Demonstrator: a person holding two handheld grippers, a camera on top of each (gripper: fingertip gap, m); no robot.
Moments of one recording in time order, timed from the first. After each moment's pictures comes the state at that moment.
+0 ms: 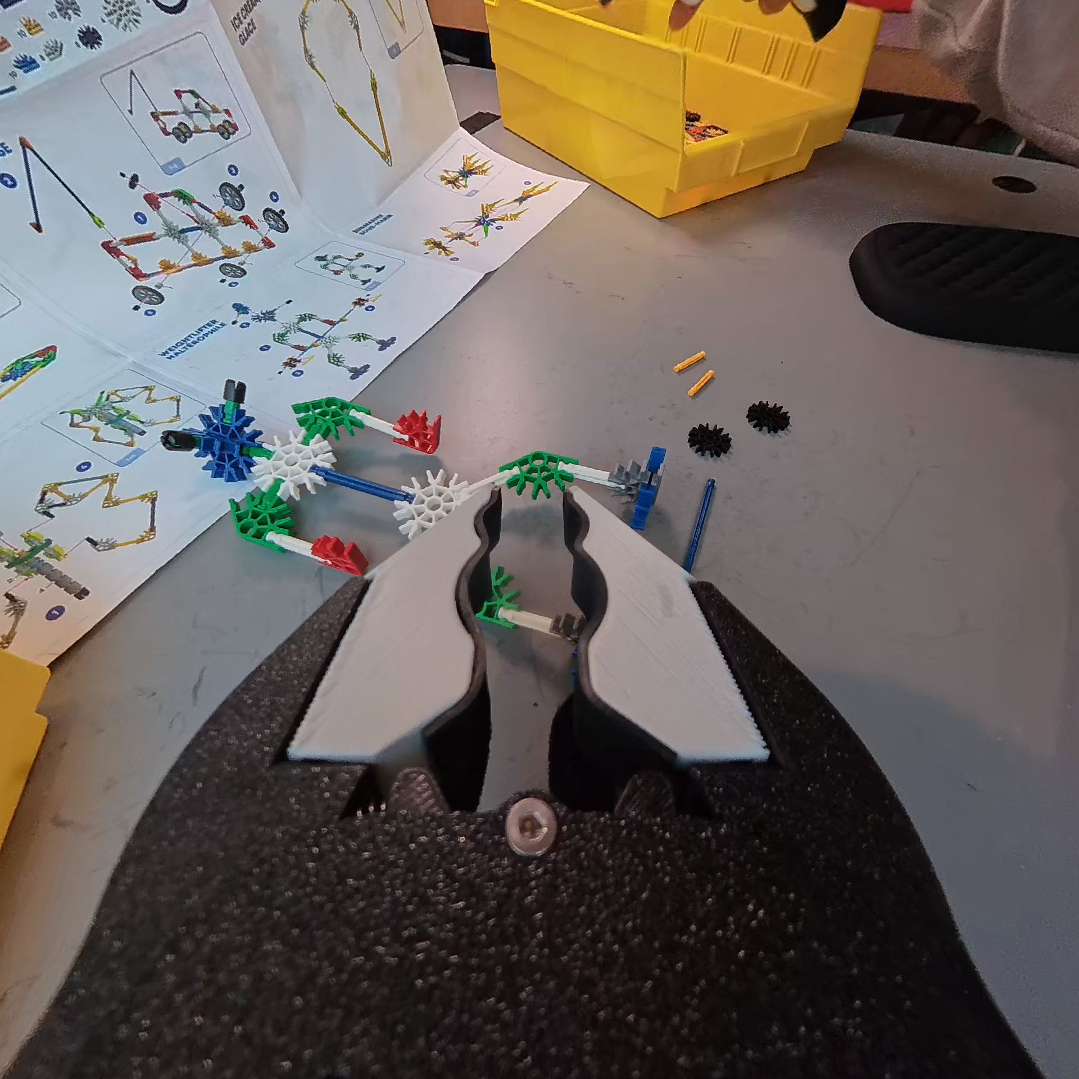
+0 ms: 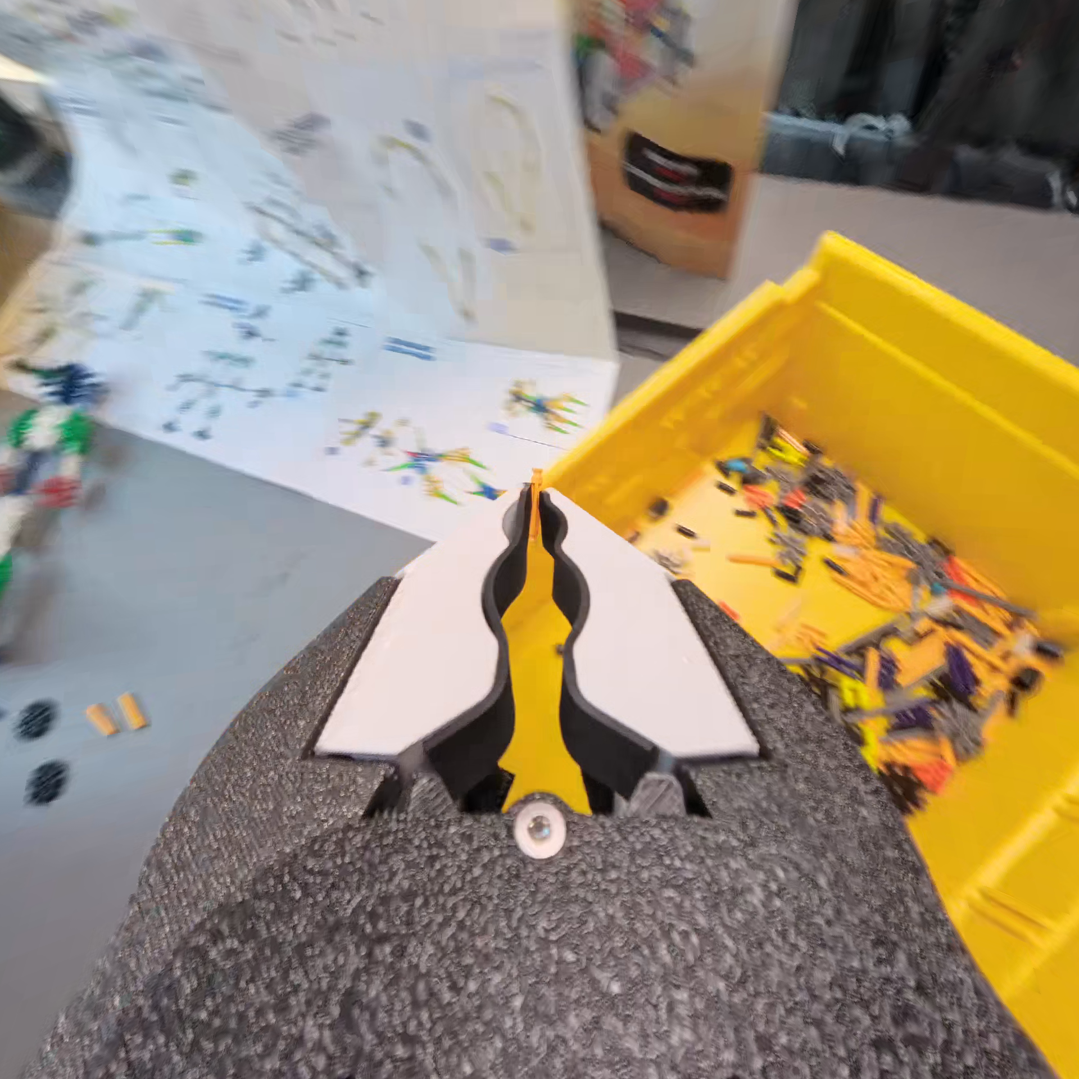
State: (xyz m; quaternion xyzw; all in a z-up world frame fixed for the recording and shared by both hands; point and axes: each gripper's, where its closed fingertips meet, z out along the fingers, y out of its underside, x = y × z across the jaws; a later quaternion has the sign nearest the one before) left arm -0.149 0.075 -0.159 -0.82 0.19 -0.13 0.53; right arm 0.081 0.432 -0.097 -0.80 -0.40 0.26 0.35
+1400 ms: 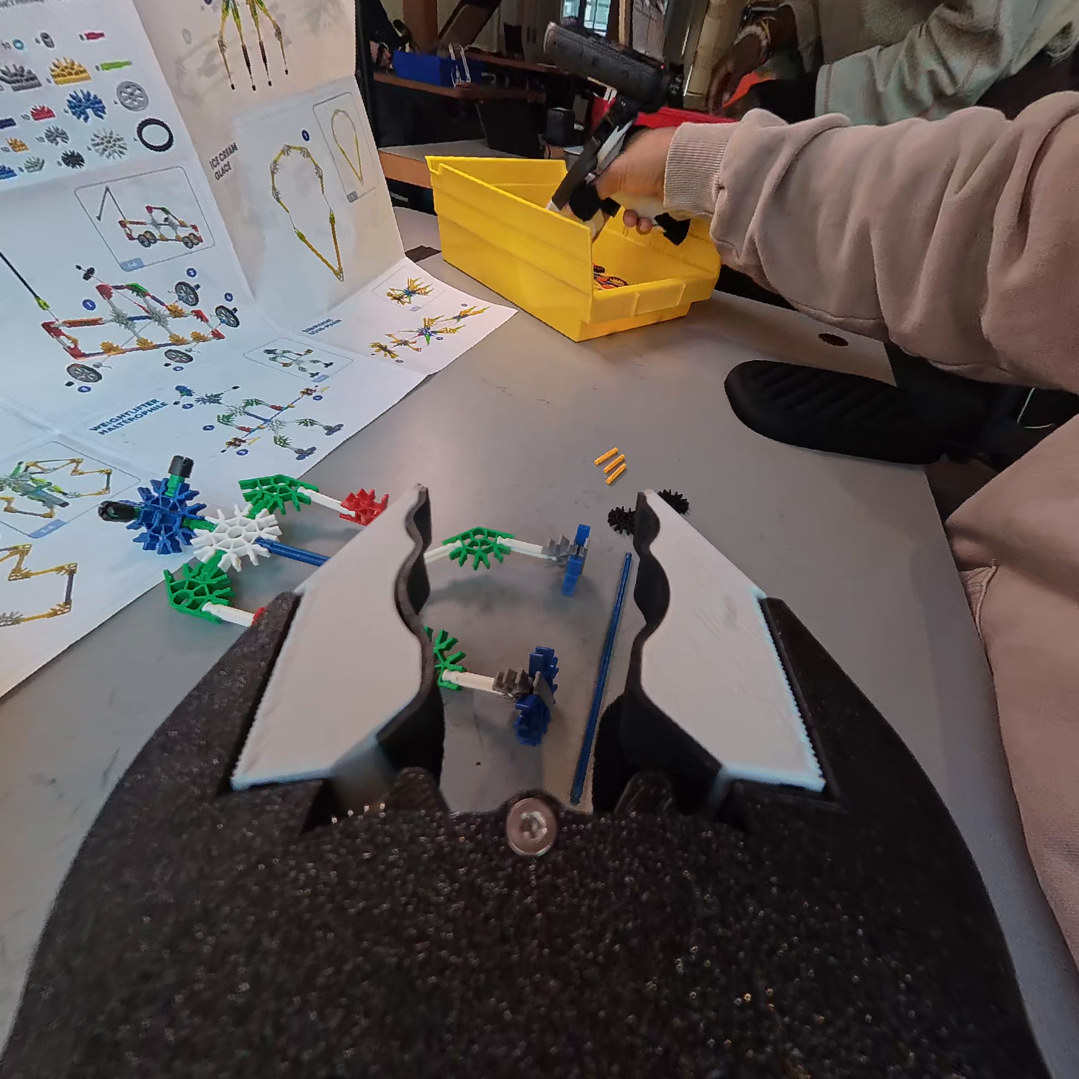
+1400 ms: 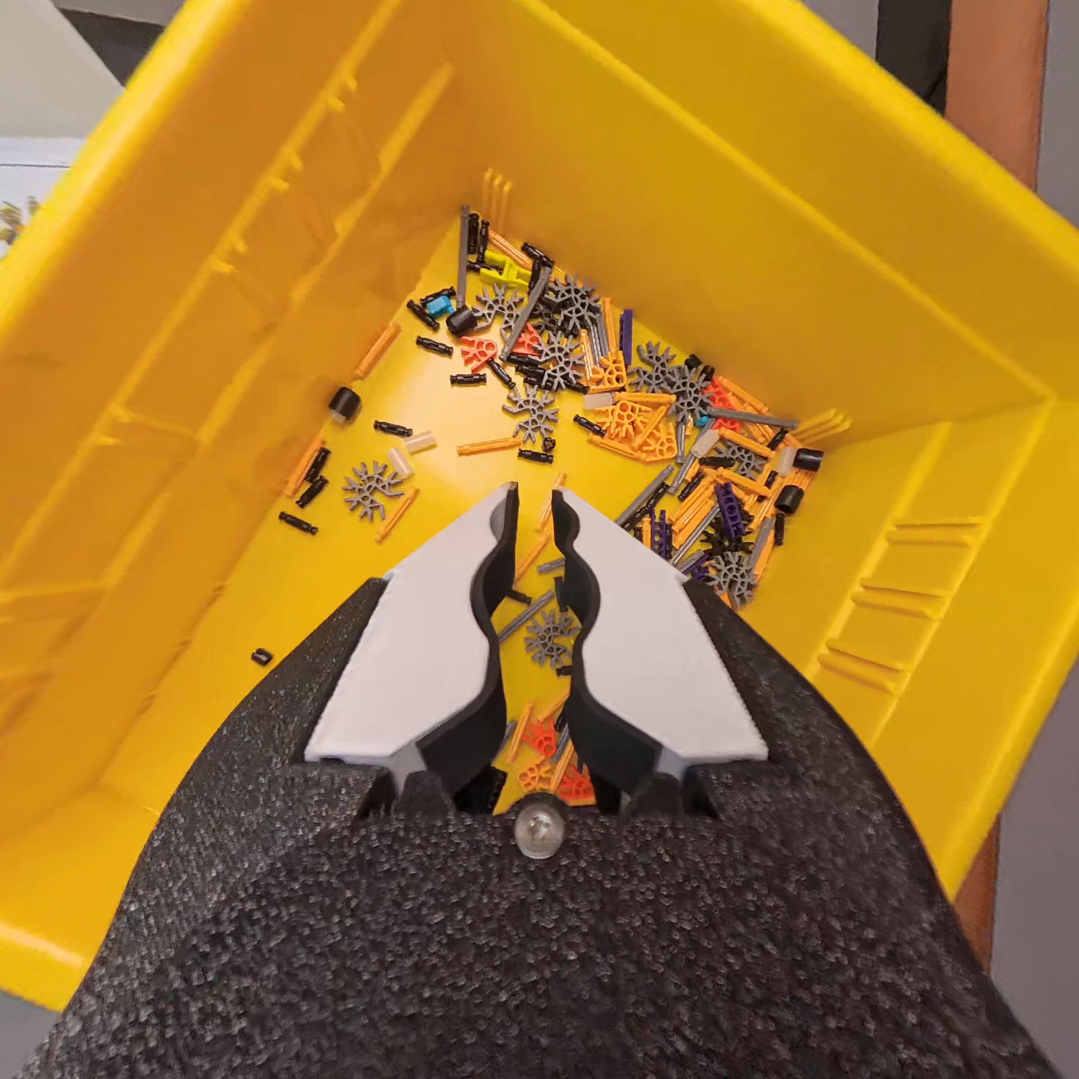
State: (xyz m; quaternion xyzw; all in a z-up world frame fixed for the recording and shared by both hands) left arm -0.133 0.067 -0.123 -0.76 0.18 -0.22 0.58; right arm 0.160 0.515 -0.184 -0.90 -0.32 0.03 0.28
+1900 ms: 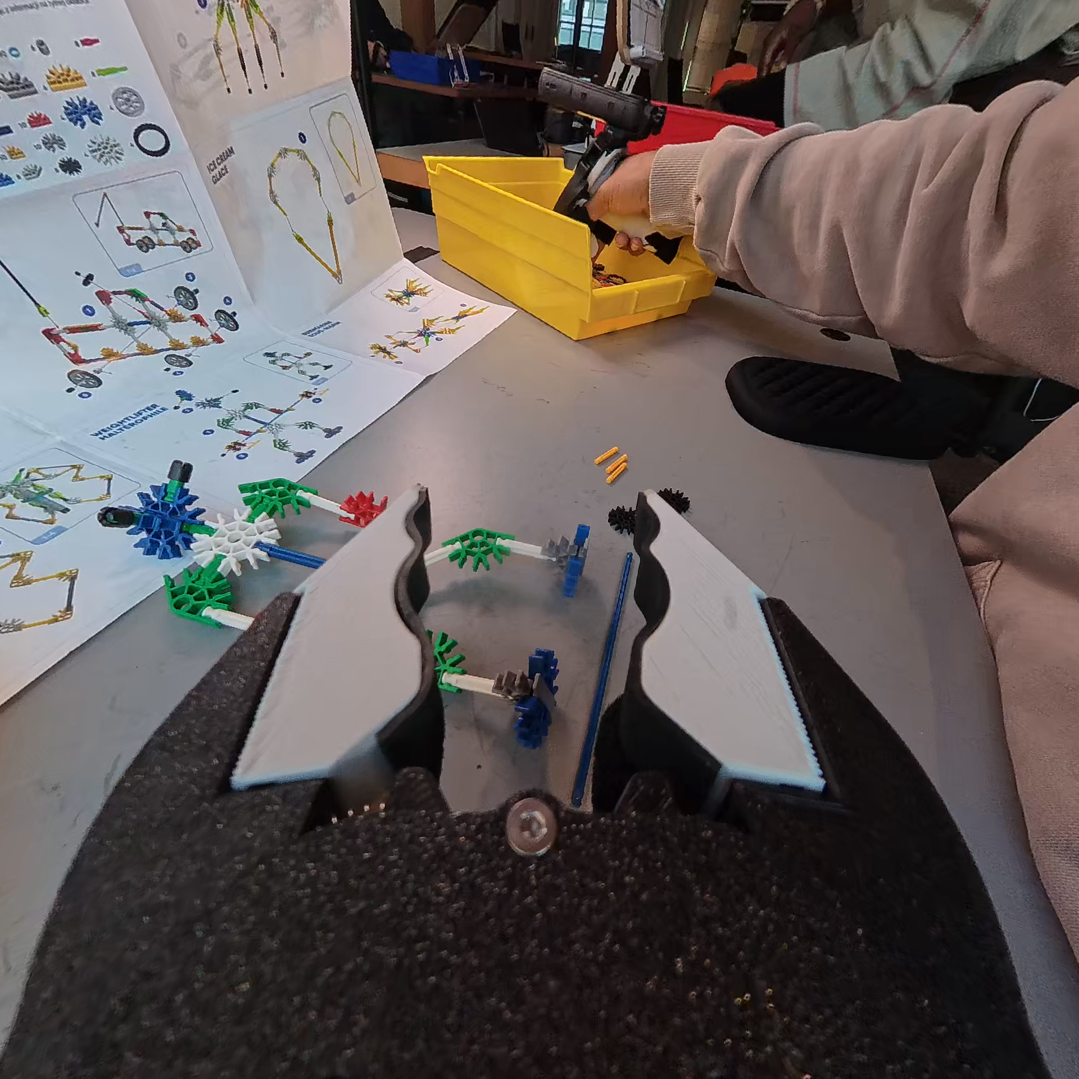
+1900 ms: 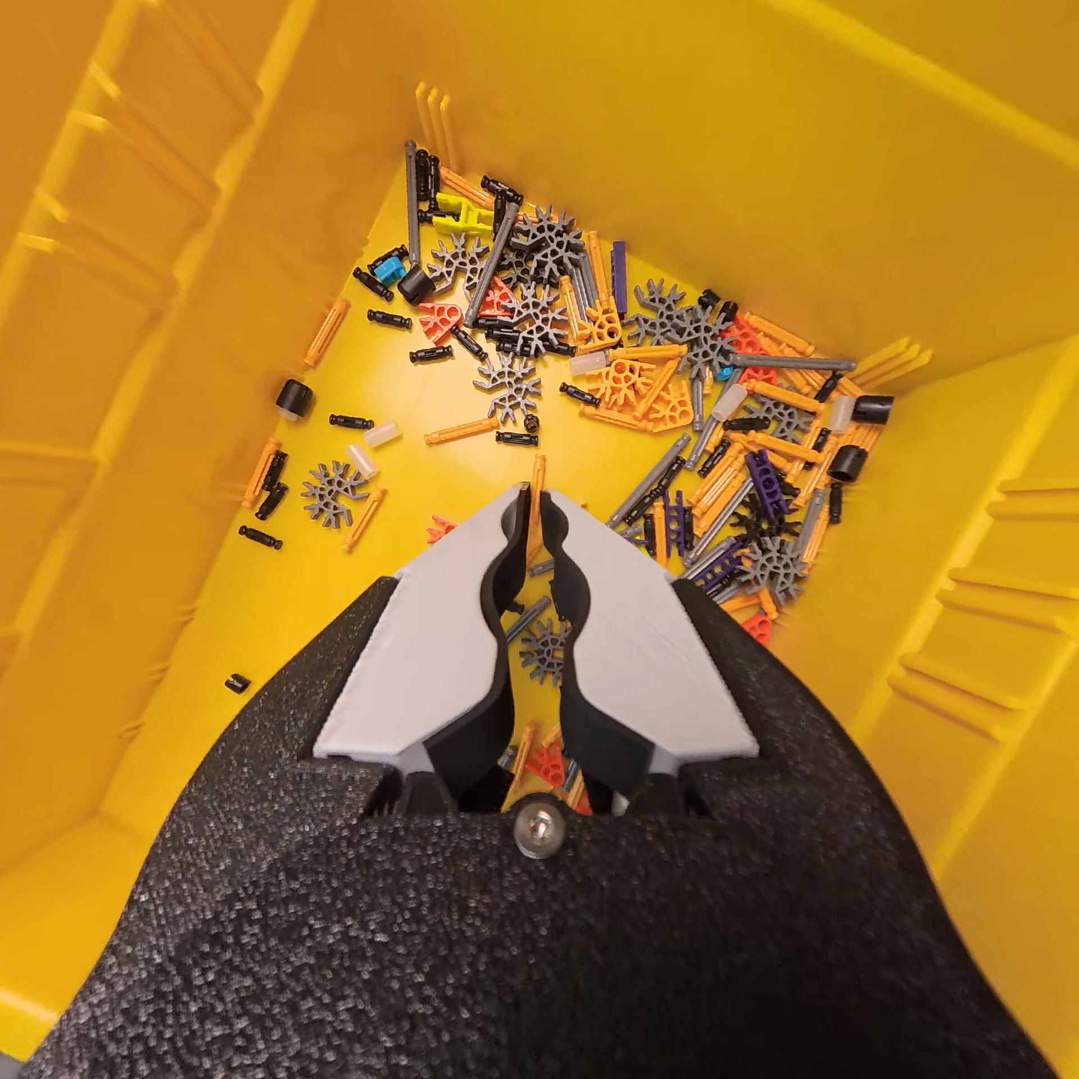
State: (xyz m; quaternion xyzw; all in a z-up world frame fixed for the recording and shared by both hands) left arm -0.131 0.067 -0.124 -0.76 0.19 -0.22 0.58; right arm 0.167 0.518 -0.213 -0.93 -0.27 0.07 0.25
